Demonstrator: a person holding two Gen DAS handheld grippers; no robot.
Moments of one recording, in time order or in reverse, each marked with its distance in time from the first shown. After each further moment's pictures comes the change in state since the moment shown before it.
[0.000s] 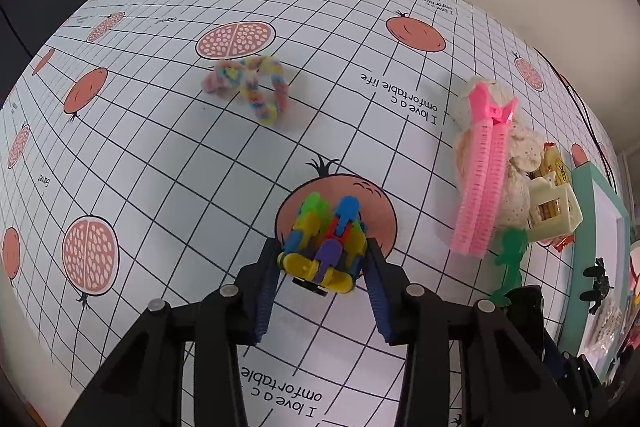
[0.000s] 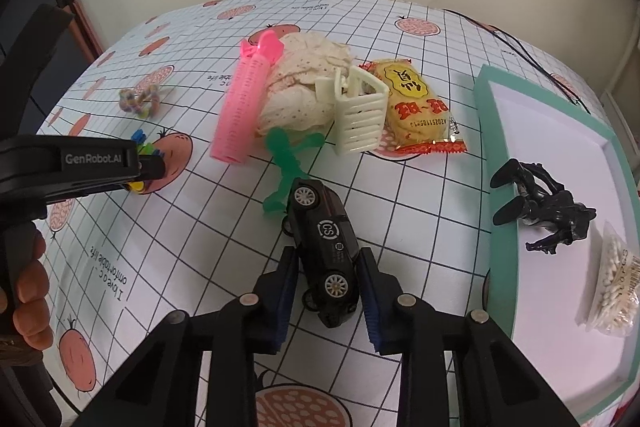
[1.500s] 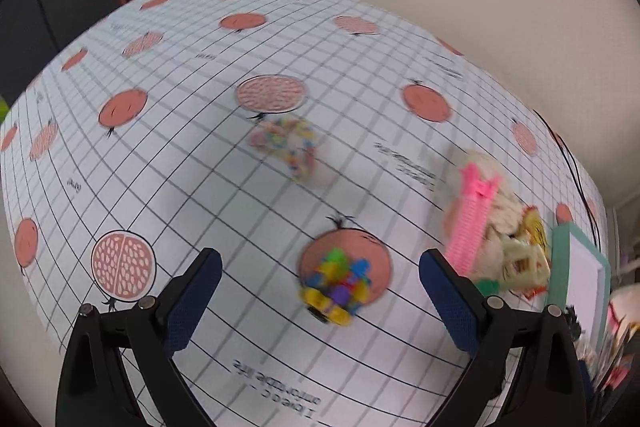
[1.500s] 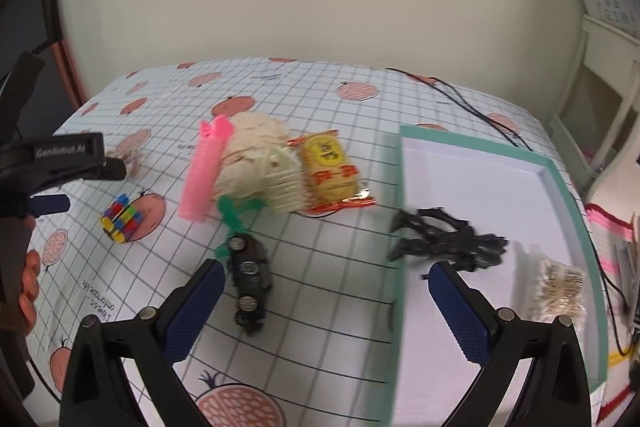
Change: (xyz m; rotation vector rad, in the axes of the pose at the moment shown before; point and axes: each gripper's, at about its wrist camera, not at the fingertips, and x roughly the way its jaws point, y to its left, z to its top) left arm -0.036 0.020 0.015 -0.123 -0.124 -0.016; right arm -0.049 -0.027 -0.003 0.033 -0.211 -0.099
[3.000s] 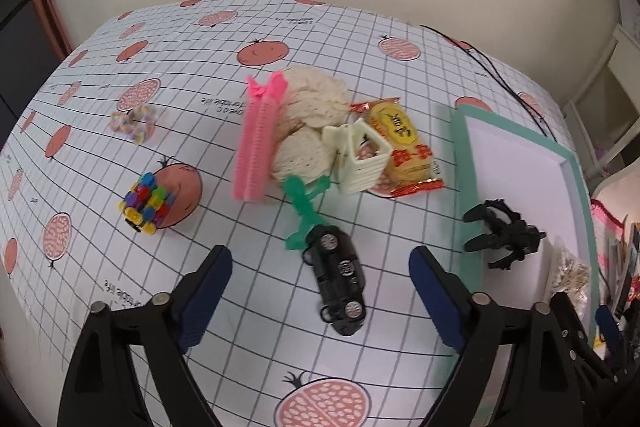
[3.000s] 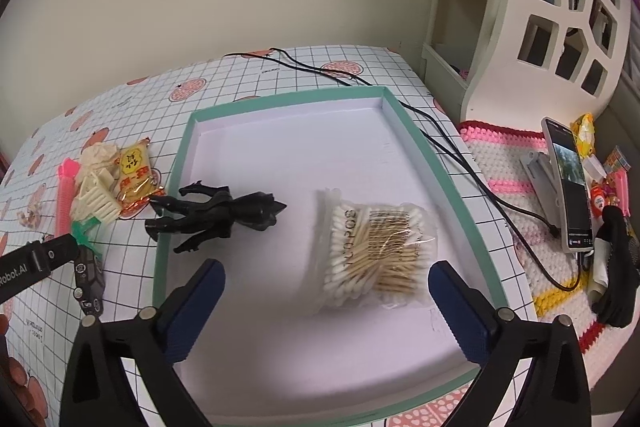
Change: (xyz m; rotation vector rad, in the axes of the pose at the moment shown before) left arm -0.025 -0.145 -0.092 0.294 -0.004 -0.028; right arm -0.023 -0.144 -0.031 0.286 0.073 -0.250
